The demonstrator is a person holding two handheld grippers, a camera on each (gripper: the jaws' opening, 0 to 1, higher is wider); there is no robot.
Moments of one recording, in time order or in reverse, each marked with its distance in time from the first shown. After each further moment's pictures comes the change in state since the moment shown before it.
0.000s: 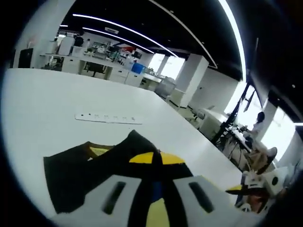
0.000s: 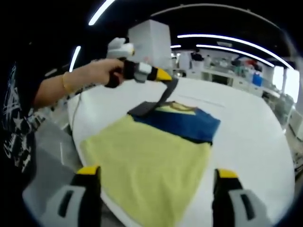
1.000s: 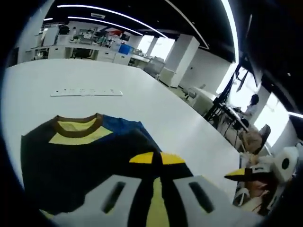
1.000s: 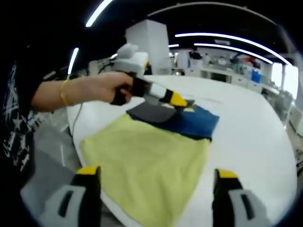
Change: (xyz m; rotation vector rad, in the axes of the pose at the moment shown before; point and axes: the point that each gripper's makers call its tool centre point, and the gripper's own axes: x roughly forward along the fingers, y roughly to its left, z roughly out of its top) left arm 0.044 -0.034 -0.083 0.023 0.184 -0.063; right arm 0.003 -0.005 -0.008 0.026 0.002 0.000
